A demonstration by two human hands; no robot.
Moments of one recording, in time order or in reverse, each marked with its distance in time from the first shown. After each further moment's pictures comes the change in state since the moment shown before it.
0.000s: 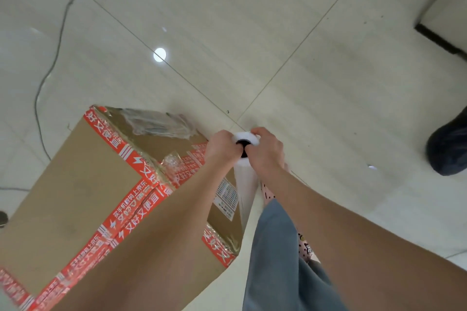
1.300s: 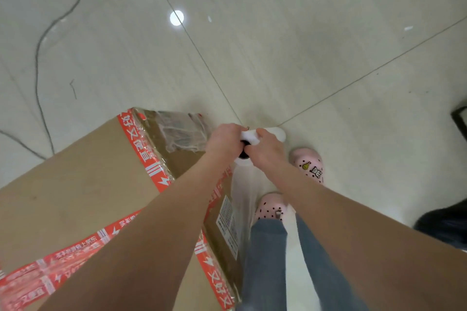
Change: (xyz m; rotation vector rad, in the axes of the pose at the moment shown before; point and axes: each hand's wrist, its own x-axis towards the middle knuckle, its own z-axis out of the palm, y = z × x) left_hand 0.083 -0.021 -0.094 0.018 -0.017 0.081; right_hand 0.060 -0.117 0.051 -0.373 -0.228 -0.079
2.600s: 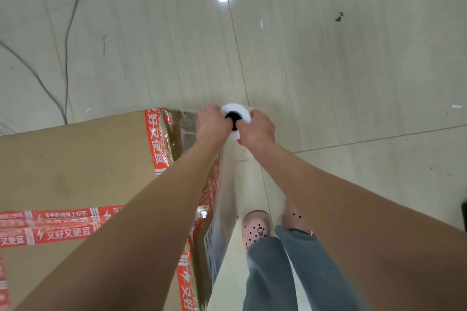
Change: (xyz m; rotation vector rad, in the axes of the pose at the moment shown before) left_hand 0.039 -0.040 -0.069 -0.559 0.289 -0.504; right_hand 0.053 -0.112 0.022 -0.008 -0.118 -0.068
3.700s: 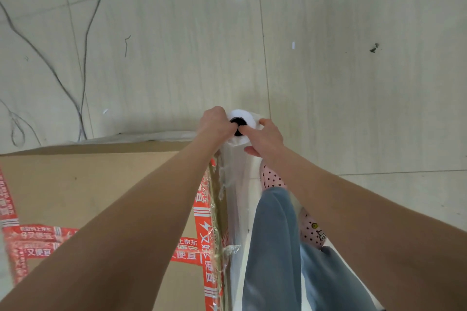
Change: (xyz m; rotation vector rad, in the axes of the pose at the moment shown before) left_hand 0.091 -0.019 -0.083 0.194 -0.151 -0.014; right_hand 0.030 -0.085 0.045 -0.043 -0.131 0.154
